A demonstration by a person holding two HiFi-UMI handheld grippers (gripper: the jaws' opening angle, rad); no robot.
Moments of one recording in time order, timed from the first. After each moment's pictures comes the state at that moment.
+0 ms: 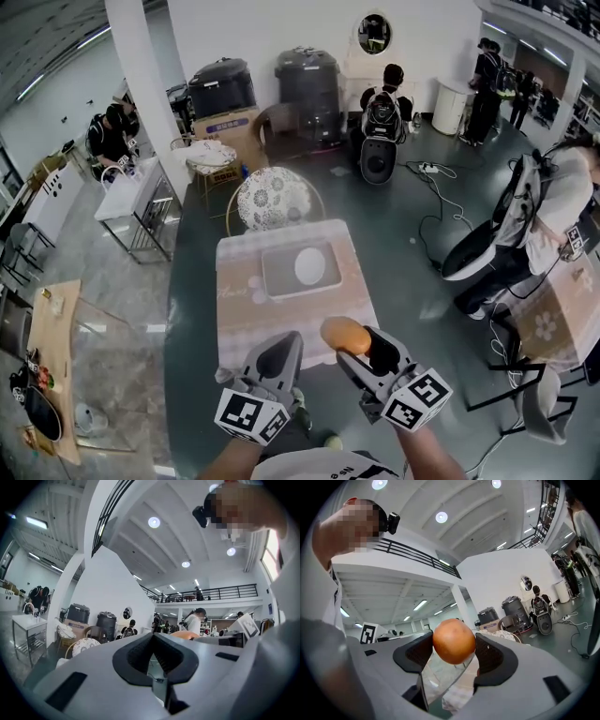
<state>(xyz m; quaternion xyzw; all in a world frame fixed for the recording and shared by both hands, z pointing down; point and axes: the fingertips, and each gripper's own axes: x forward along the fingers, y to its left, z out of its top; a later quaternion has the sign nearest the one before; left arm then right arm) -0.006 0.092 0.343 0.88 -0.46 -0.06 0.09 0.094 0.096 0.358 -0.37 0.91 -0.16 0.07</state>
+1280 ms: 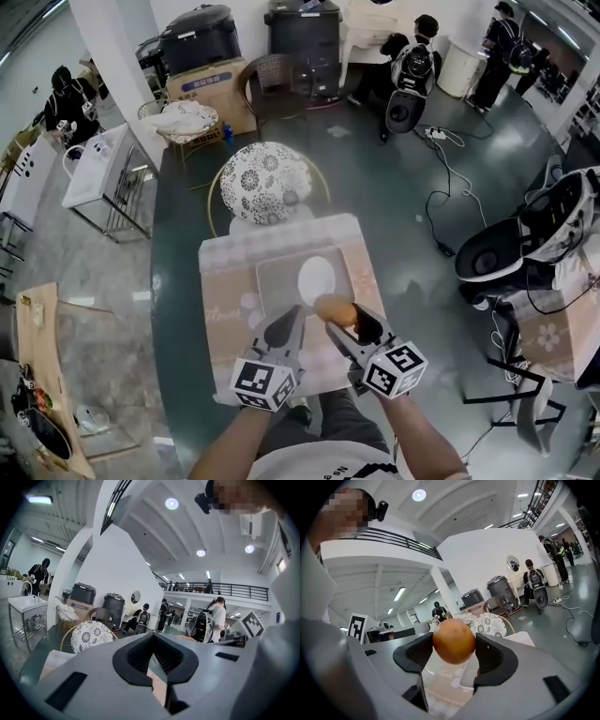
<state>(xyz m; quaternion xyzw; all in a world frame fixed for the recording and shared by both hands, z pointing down) -0.042 -0.174 0.476 0.87 -0.47 -0.01 0.18 0.044 -0.167 0.501 -0.42 0.87 -0.26 -0.02</state>
